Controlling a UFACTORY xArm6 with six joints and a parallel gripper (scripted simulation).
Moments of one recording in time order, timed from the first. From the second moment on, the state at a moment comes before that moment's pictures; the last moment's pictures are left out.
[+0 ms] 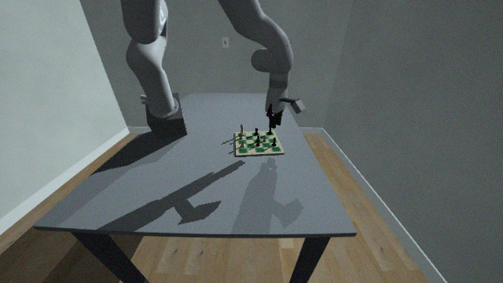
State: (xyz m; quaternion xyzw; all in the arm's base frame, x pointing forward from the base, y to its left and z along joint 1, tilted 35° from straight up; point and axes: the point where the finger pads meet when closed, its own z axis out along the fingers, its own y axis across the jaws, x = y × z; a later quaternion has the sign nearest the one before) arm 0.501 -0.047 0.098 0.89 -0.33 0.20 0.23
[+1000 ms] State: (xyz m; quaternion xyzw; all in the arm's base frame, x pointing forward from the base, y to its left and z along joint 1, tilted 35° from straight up) arm 0.502 -0.048 0.097 0.89 -0.33 0.20 0.23
